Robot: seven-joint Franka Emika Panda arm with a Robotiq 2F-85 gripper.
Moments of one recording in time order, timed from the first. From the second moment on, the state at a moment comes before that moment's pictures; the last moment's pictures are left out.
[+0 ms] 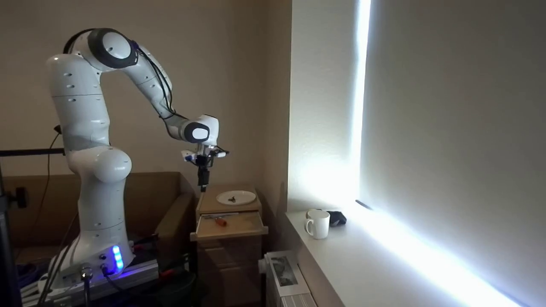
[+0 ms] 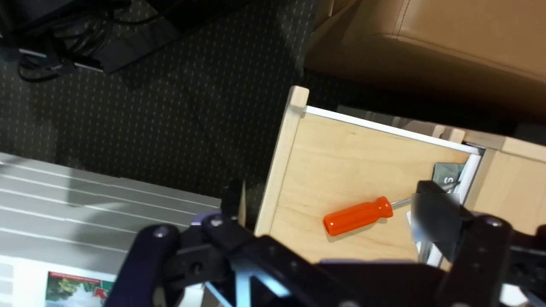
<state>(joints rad) 0.06 -0.15 0.08 -2.59 0.18 2.37 0.43</state>
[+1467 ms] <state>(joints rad) 0.19 0.35 0.04 -2.34 0.10 2.71 1.57</state>
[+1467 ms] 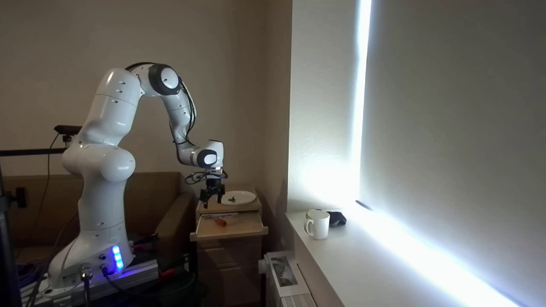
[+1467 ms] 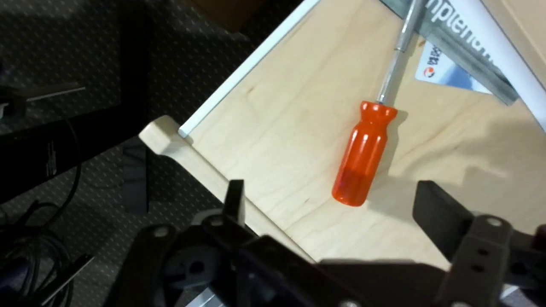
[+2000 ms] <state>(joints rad) 0.33 0.51 -0.09 -2.23 0.07 2.77 1.92</state>
